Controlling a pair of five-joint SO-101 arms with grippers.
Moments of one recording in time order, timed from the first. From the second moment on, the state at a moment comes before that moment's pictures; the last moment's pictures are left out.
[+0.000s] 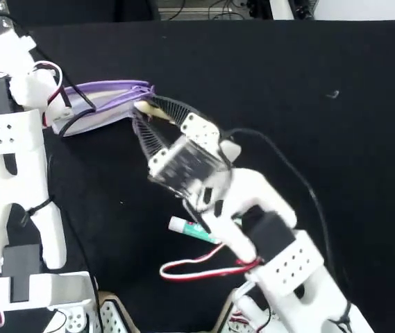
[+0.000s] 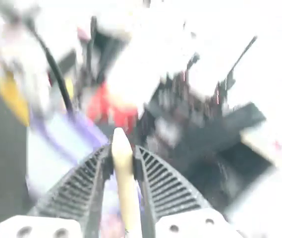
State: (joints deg) left arm -12.2 -7.5 -26.9 100.4 16.8; right arm -36.7 -56.8 47.1 18.7 28.0
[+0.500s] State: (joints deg) left arm -11.9 -7.5 -25.8 100.4 16.8; right arm -39.0 -58.9 69.5 -40.1 16.1
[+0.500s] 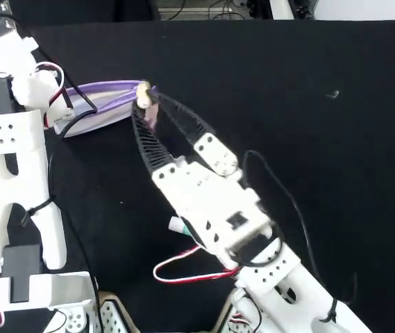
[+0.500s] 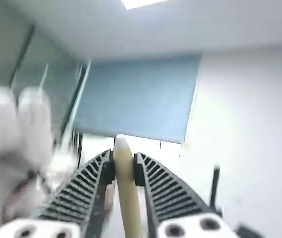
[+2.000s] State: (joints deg) left arm -11.9 -7.5 -25.5 100.4 16.8; right arm -37.5 -24.2 56.9 -64.0 6.0
